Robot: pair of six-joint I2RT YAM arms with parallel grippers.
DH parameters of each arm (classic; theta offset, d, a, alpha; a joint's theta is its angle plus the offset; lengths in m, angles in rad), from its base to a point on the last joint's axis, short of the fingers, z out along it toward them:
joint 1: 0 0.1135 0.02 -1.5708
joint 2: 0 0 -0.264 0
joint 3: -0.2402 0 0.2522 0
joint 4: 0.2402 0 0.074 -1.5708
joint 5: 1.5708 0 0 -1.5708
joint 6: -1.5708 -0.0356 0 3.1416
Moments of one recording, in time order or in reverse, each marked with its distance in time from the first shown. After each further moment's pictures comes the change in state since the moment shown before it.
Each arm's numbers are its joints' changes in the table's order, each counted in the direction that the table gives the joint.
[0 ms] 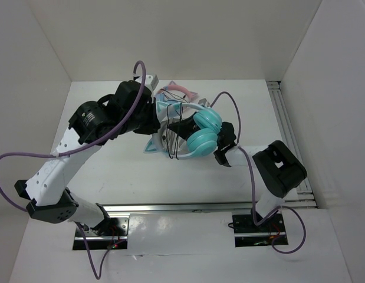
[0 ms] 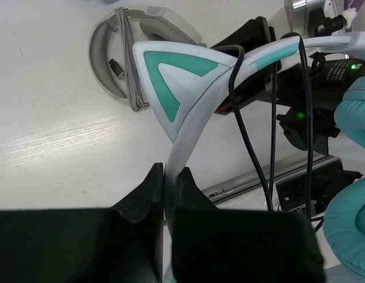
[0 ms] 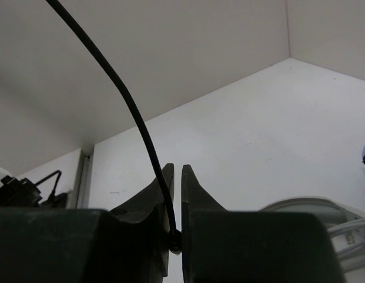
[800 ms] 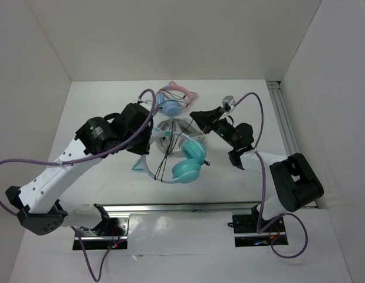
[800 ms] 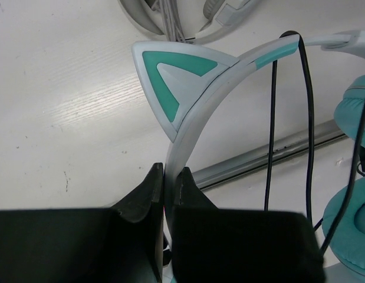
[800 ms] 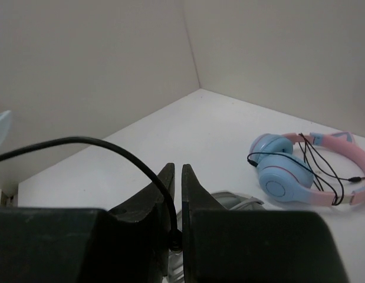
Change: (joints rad) left arm 0.002 -0.142 0.368 -0.006 0.008 -0.104; right arm -0.150 -0.183 0.117 0.039 0.147 0.077
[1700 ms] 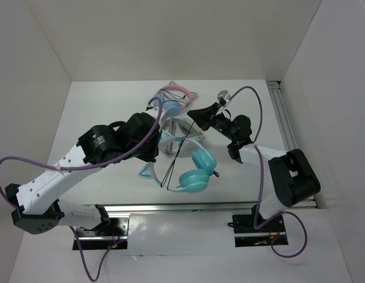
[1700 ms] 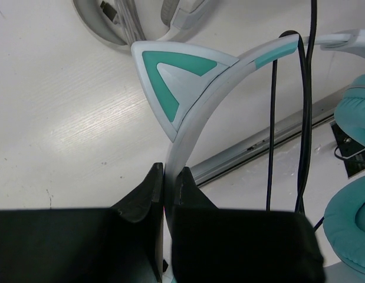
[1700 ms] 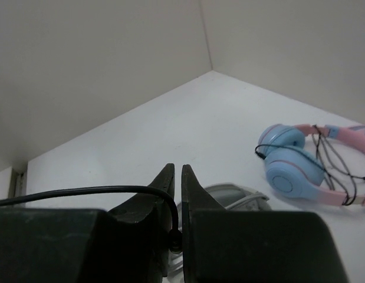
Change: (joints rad) left arm -0.155 -0.020 0.016 -0.041 -0.031 0.028; right arm -0.031 0.031 -0.096 0.131 -0.081 0.034
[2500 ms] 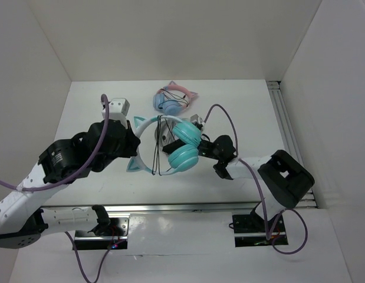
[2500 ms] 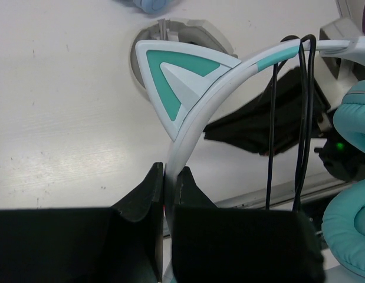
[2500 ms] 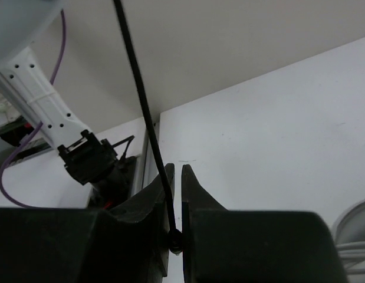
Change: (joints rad) left arm -0.006 -0.235 0.057 -0.079 -0.261 0.182; right arm 0.307 0.054 0.114 -0.188 -0.145 -0.168
